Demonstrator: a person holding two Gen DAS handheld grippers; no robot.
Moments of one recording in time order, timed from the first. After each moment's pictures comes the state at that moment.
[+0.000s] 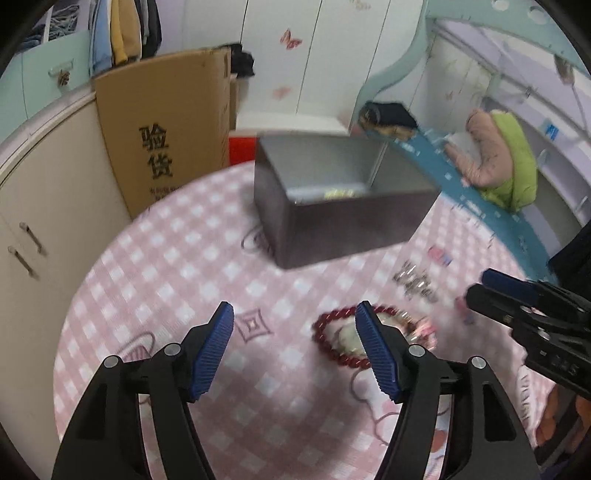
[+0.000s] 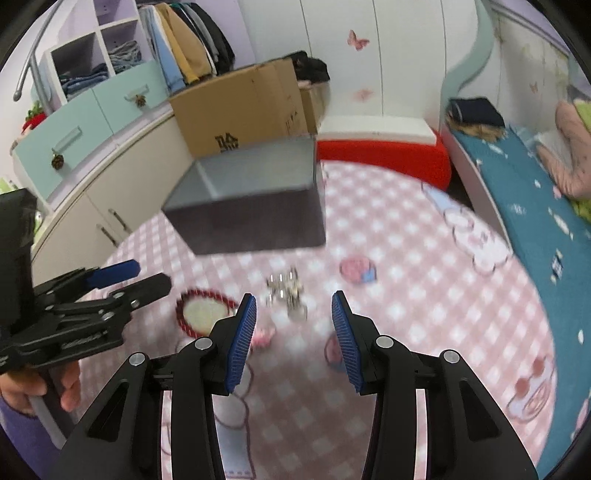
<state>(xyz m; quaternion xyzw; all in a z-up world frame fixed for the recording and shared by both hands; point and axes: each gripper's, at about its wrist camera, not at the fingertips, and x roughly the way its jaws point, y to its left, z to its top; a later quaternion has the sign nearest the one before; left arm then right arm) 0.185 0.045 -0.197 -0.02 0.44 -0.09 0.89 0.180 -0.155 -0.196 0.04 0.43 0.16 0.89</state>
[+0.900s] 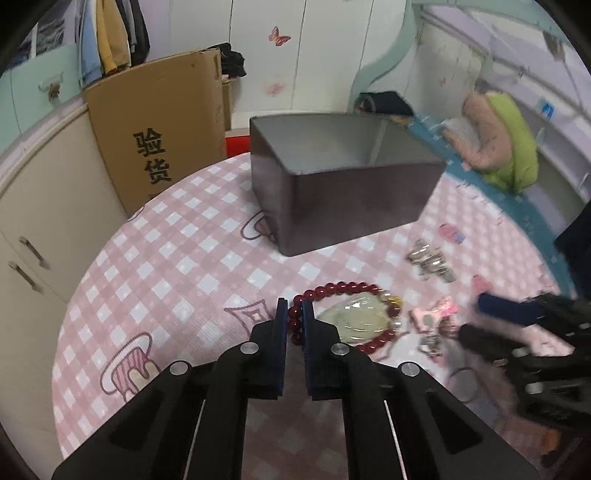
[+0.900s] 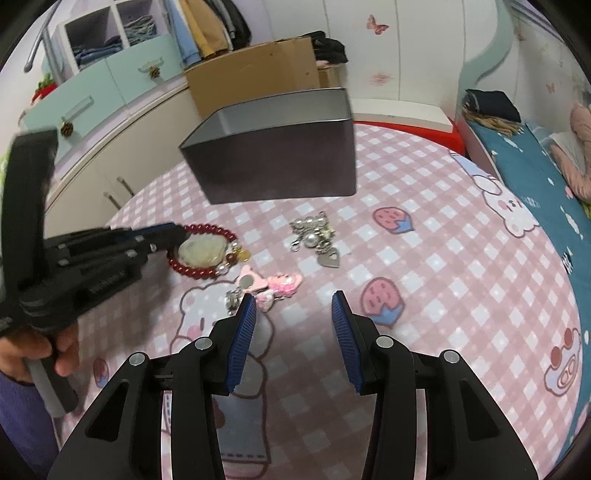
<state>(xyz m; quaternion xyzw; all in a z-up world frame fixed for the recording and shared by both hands) 0.178 0.045 -0.209 0.00 0.43 -0.11 0.89 0.163 -0.125 -0.223 0.01 0.45 0.19 0.87</state>
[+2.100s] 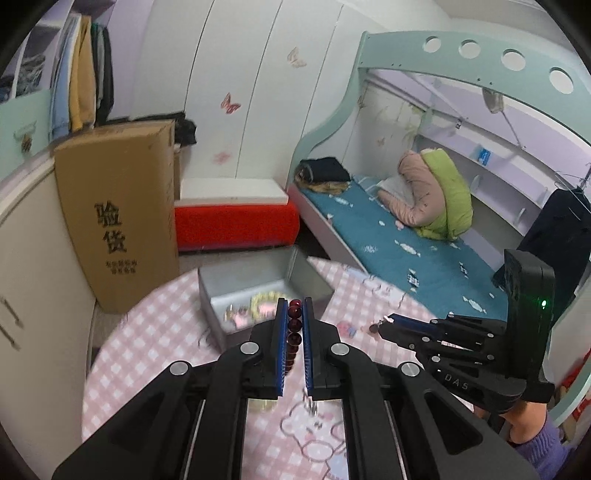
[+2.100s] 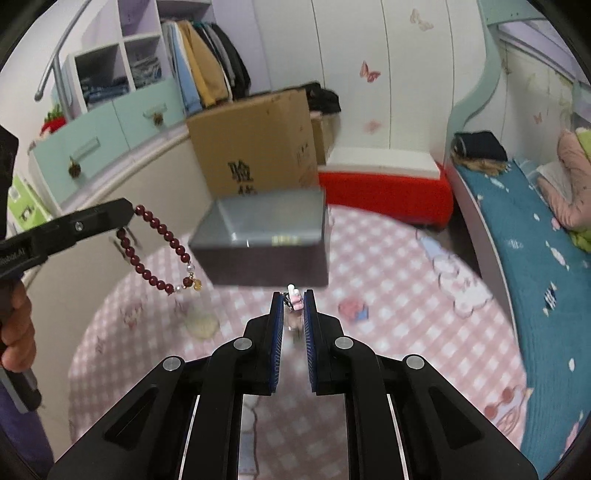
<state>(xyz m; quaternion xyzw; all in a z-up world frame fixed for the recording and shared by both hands) 0.164 0.039 -0.079 -0.04 0.32 -0.22 0.92 0.180 -0.160 -0.132 0.03 0.36 0.18 0.91</state>
